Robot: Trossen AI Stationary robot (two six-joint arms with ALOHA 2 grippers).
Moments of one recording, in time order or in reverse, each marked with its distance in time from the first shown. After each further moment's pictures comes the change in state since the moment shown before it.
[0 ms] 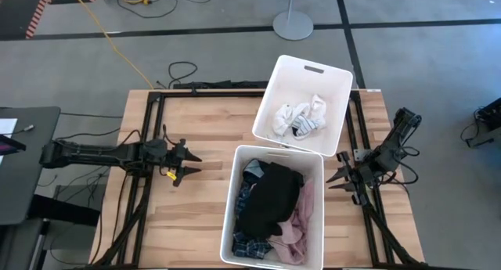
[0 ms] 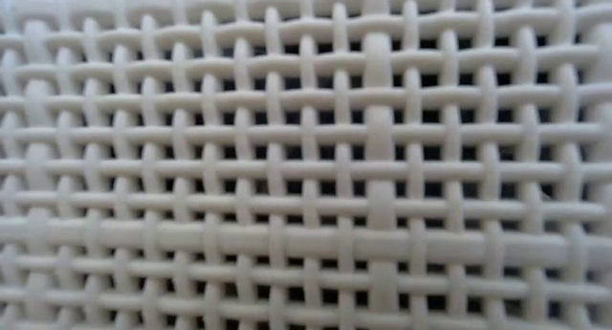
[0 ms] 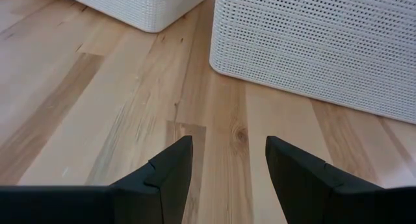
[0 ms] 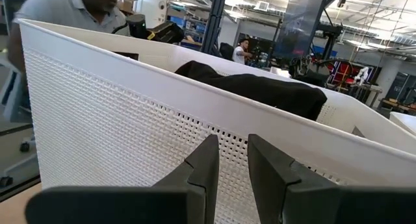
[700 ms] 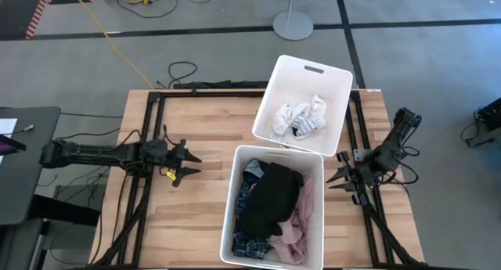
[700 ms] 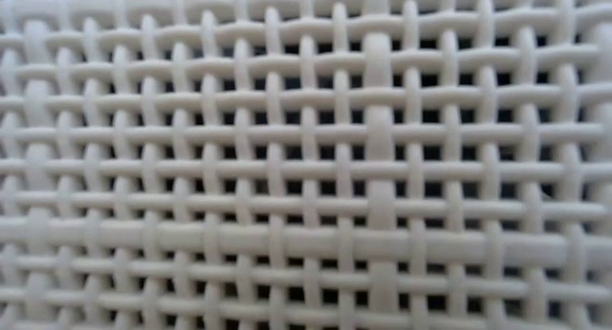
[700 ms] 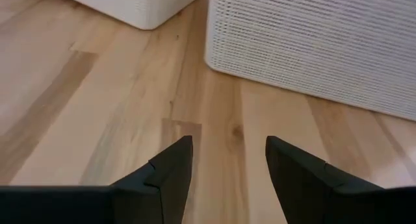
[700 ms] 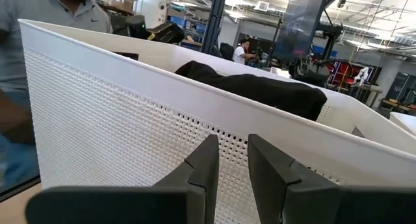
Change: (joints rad) left arm 0.000 0.000 0.004 -0.031 0.029 0.001; right arm 0.000 0.000 0.000 0.002 0.000 0.000
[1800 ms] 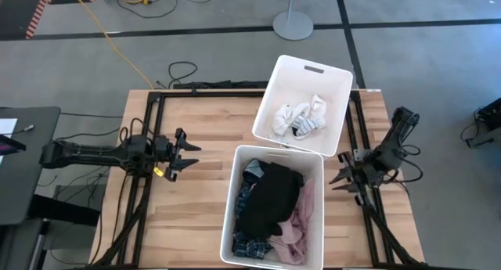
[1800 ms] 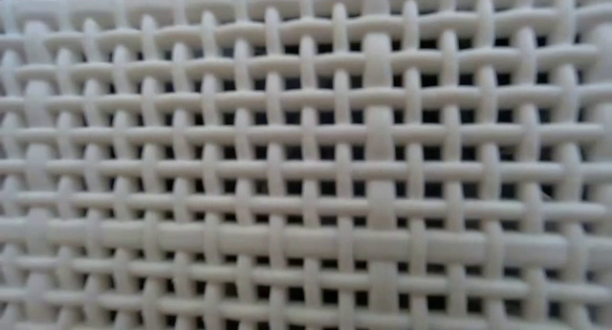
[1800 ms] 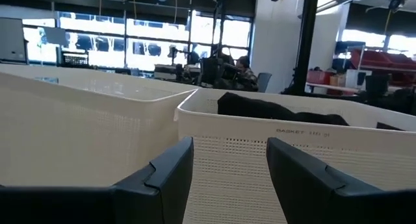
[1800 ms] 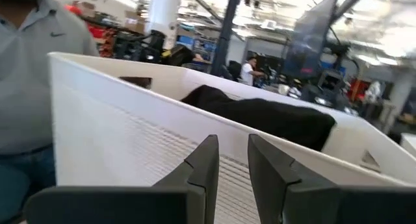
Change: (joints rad) left arm 0.000 -0.005 -0.057 0.703 0.021 0.048; right arm 0.038 0.000 0.000 0.079 -0.011 -0.018
